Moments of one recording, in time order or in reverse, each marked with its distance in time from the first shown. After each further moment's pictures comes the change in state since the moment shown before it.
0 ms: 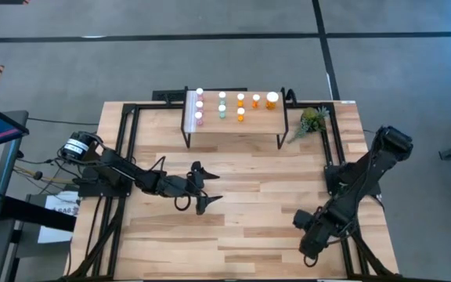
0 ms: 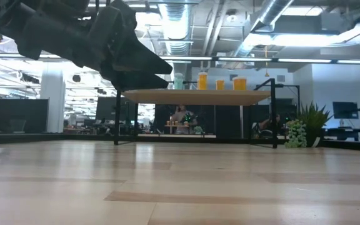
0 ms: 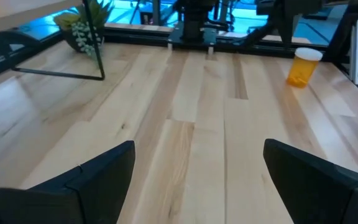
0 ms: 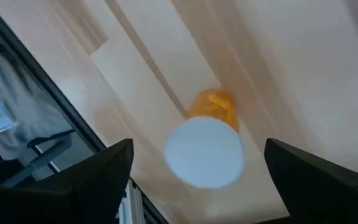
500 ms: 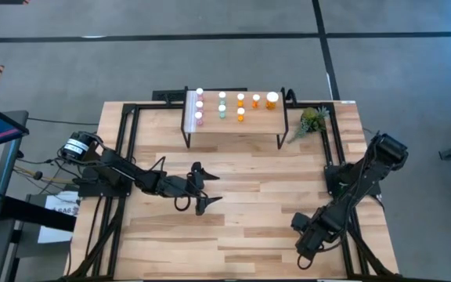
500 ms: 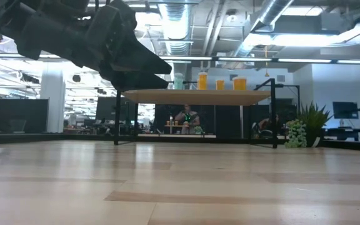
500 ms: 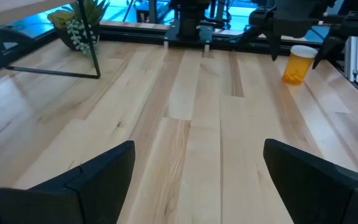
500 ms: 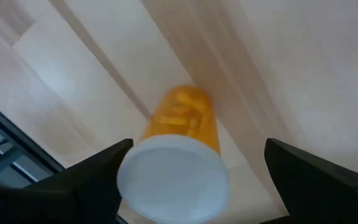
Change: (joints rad) left arm -0.001 0.000 0.000 -0.007 0.014 -0.001; right arm -0.003 0.132 0.000 -0.013 -0.054 -0.002
